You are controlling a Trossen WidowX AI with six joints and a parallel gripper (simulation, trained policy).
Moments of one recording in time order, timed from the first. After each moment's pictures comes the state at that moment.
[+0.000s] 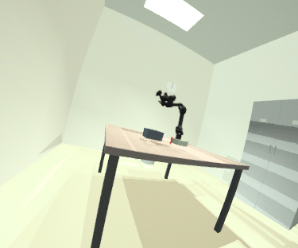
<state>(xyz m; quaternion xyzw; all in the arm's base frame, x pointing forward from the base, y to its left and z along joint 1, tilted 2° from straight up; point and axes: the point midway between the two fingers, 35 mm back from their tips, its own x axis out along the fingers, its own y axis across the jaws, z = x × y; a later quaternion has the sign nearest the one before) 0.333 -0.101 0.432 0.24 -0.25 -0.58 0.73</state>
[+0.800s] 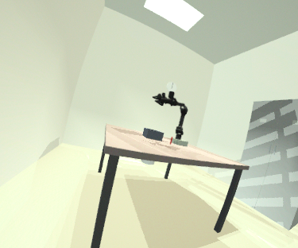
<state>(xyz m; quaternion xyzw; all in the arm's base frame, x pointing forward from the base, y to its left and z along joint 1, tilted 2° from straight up) 0.409 -0.010 0.386 0.08 -0.04 -0.39 0.91</state>
